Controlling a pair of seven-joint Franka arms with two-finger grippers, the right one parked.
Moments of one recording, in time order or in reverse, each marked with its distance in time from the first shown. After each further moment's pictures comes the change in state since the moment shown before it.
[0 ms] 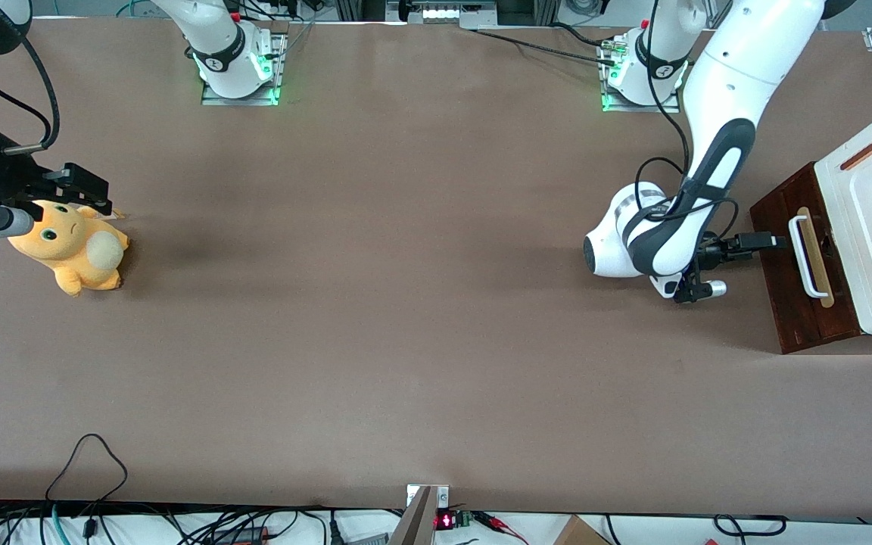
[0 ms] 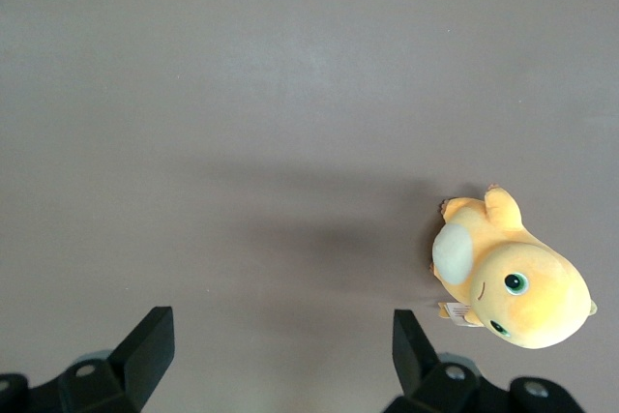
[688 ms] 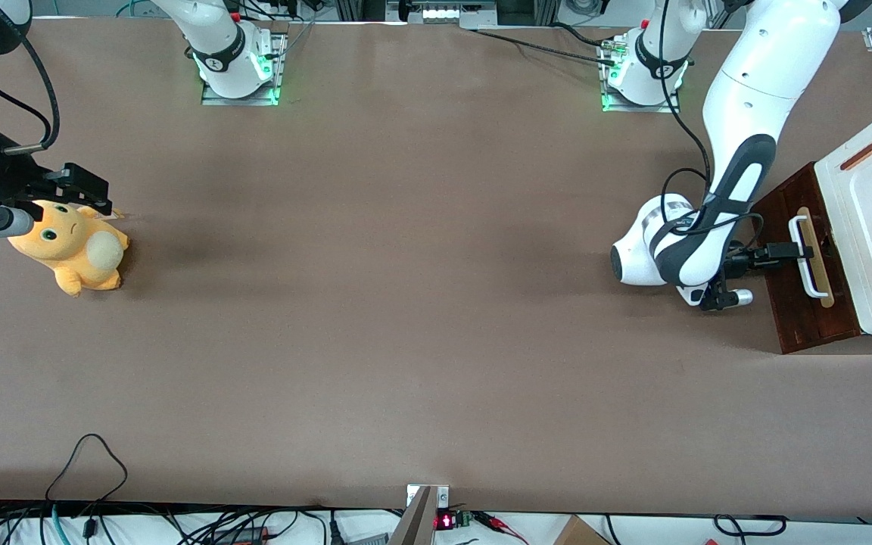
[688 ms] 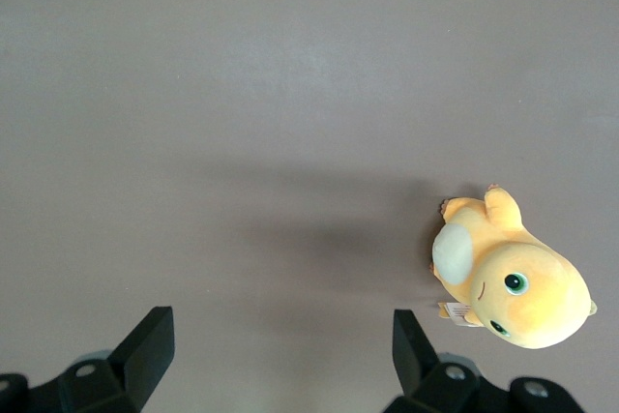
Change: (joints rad) arm 0.043 0.012 0.074 -0.026 0.074 0.082 -0.002
